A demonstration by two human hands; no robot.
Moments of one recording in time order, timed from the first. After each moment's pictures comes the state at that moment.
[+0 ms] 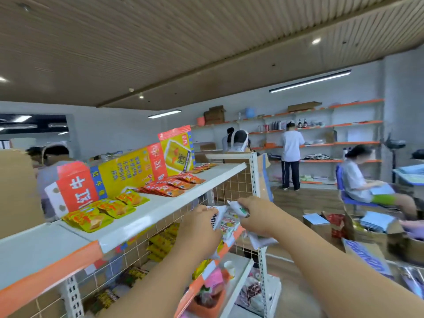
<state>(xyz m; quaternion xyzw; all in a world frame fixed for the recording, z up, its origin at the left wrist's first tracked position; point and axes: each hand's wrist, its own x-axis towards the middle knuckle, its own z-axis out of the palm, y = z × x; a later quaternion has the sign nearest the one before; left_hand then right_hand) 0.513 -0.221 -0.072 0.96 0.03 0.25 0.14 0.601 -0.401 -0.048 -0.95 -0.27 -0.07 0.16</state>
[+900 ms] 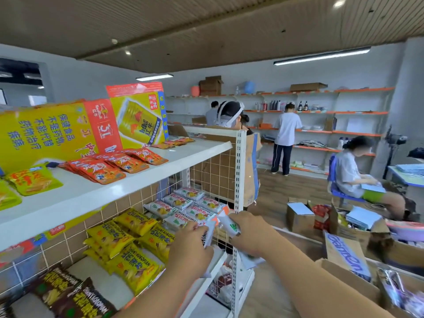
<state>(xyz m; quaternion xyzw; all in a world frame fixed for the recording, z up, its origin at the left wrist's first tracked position) 0.748 -0.257 -0.217 0.96 0.09 0.17 0.21 0.825 -0.437 -0.167 -0.95 -0.27 0.00 0.13</state>
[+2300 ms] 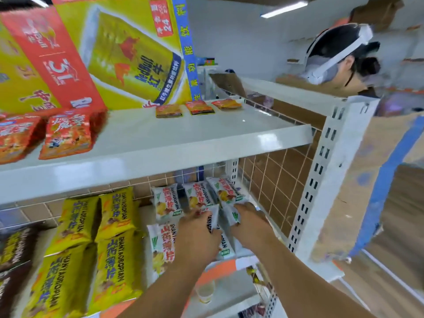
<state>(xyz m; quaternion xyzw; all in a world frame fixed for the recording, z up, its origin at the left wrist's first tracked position) 1.111 -0.209 -0.289 0.86 0.43 0.19 0.18 1.267 -0.269 -0.294 -0.87 -0.44 0.14 0.17</state>
